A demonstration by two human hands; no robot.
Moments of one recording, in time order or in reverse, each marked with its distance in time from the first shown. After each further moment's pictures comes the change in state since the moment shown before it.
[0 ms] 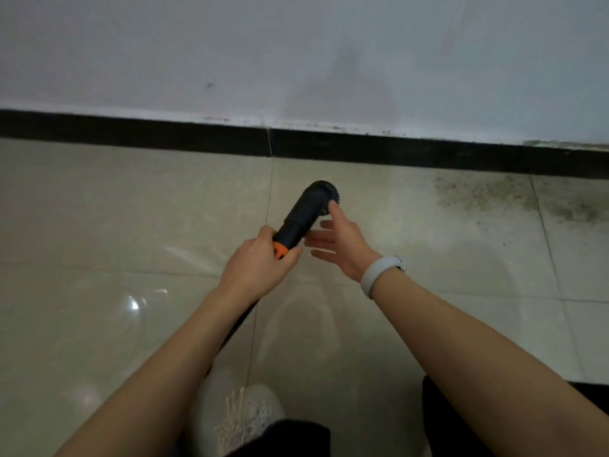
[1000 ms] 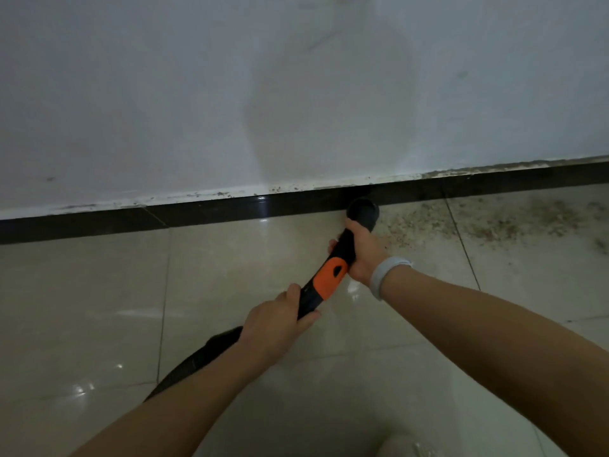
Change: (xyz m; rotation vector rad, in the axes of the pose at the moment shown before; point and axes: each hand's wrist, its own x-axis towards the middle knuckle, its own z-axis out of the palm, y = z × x) left_hand 0.059 0.144 0.117 0.422 -0.305 0.326; right_hand 0.074 -0.076 -0.191 0.590 0.259 0.042
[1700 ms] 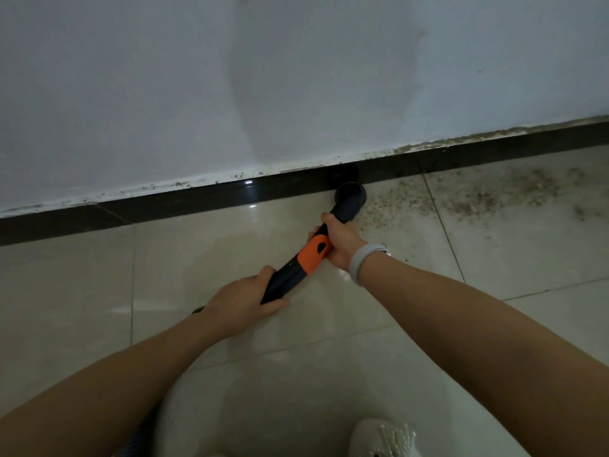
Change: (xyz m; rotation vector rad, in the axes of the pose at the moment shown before) left_hand 0.031 -0.020 -0.003 -0.077 -0.153 0.158; right_hand 0.016 -0.004 -0.020 -0.066 0.045 -0.057
